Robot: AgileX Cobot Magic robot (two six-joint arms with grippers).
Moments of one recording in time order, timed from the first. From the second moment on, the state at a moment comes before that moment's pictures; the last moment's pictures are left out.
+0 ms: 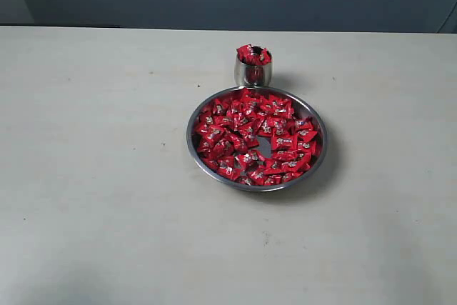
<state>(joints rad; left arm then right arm) 0.22 0.00 -0.01 0.16 0.37 -0.01 0.13 0.37 -0.36 0.03 0.40 -0.07</state>
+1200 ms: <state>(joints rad) 0.22 0.00 -0.01 0.16 0.37 -0.01 0.03 0.01 -0.01 0.17 0.34 -0.07</state>
